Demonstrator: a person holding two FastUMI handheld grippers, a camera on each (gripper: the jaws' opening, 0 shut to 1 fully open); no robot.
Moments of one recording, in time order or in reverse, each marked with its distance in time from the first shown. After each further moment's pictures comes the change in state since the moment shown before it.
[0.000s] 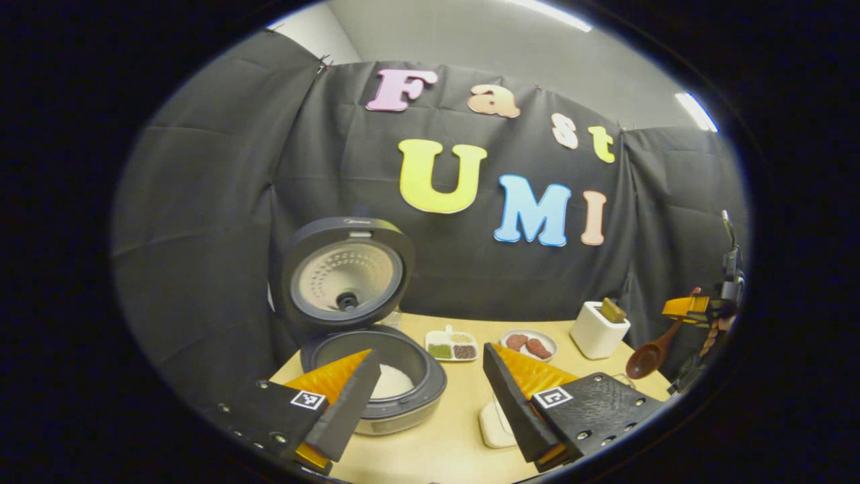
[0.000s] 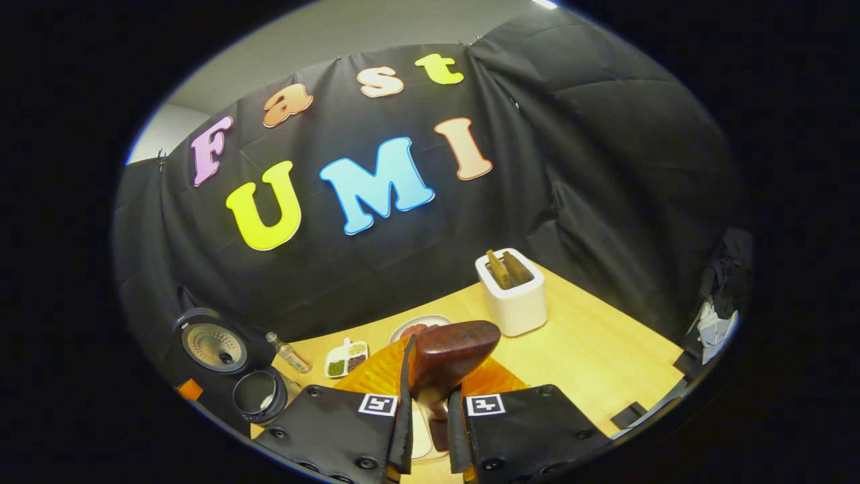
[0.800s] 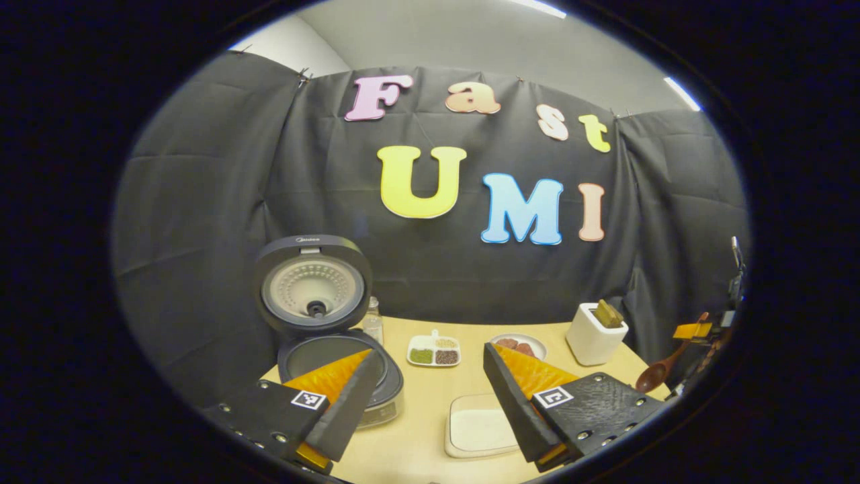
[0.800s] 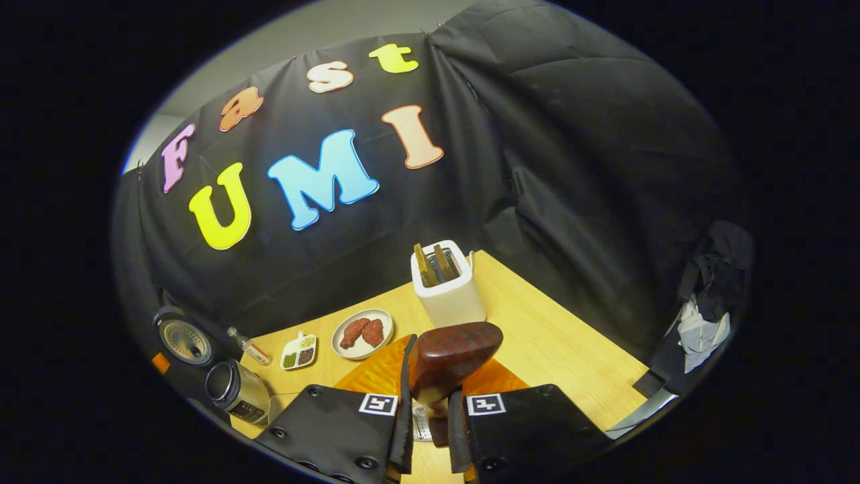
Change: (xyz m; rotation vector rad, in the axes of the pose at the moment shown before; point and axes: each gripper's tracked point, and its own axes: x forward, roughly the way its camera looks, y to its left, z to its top) left arm 0.010 -0.125 0.028 0.066 -0.018 0.010; right arm -0.010 -0.161 0.020 0.029 0.023 -0.132
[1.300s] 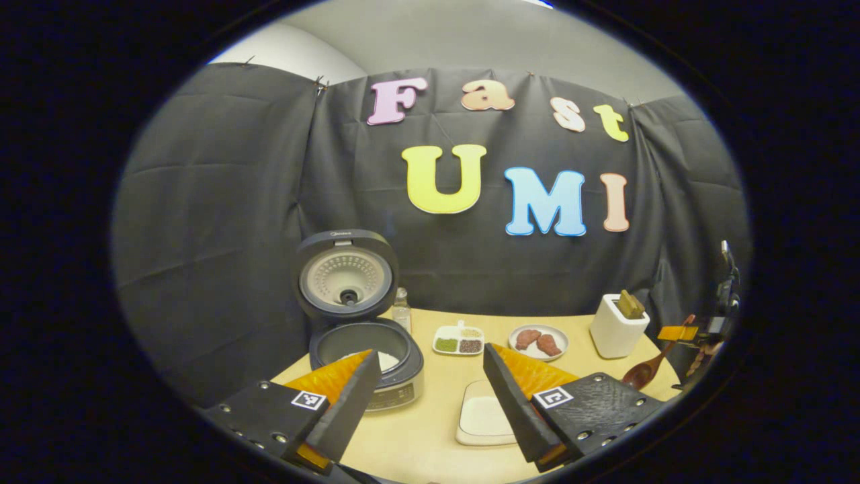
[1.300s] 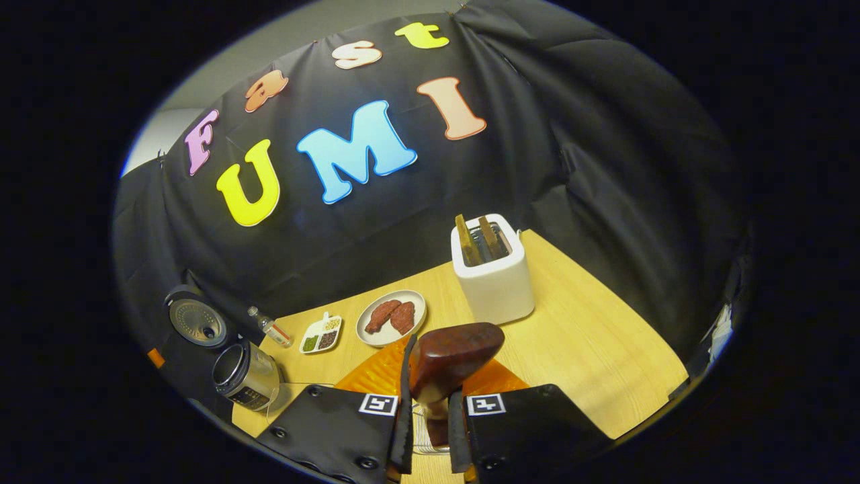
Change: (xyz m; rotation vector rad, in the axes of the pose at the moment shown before) left arm -0.042 -0.012 -0.024 -0.001 0.040 0.165; right arm 0.066 0.022 -0.032 -0.042 0.099 0.190
